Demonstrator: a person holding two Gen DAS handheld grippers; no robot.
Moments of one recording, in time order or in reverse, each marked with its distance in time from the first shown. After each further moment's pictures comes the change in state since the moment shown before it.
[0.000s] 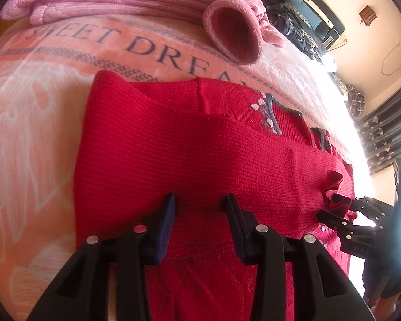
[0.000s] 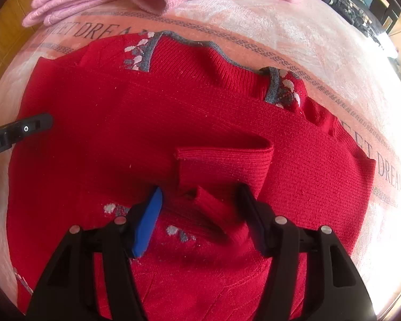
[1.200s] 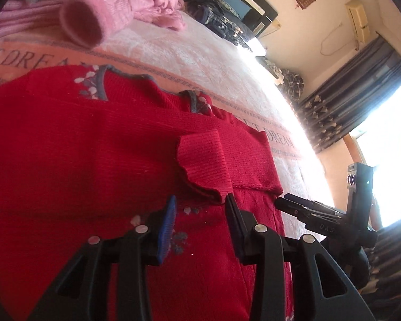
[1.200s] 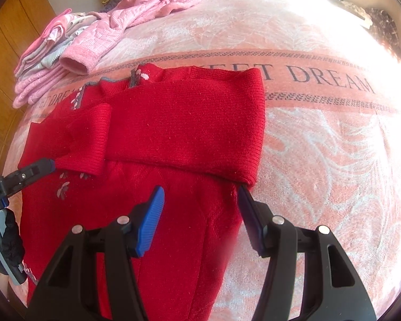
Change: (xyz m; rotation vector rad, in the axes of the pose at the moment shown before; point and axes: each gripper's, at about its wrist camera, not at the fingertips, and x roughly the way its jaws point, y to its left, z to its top) left arm 0.002 -0.135 -0.052 0.094 -0.043 -0.307; right arm -0.047 -0.153 -0.132 0.353 -0.194 0.089
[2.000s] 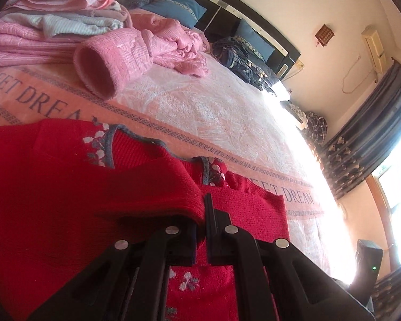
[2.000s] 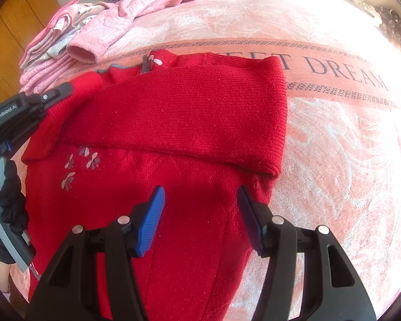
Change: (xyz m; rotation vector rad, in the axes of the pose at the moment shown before) left arm 0.047 -0.046 0.040 0.053 -0.135 0.167; right arm 0.015 0.009 -0.001 -0.014 0.047 0.040
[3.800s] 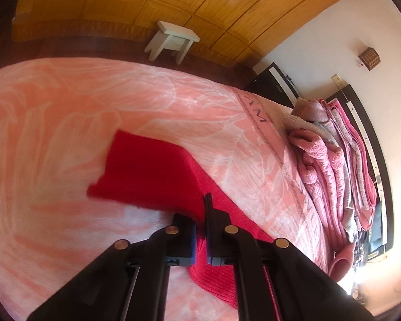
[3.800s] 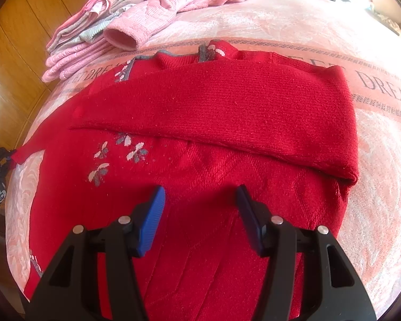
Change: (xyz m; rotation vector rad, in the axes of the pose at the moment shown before) left arm -0.323 0.449 -0.060 -0.851 -0.483 0.487; right arm 0.023 0.054 -0.008 -0.103 -0.043 0.107
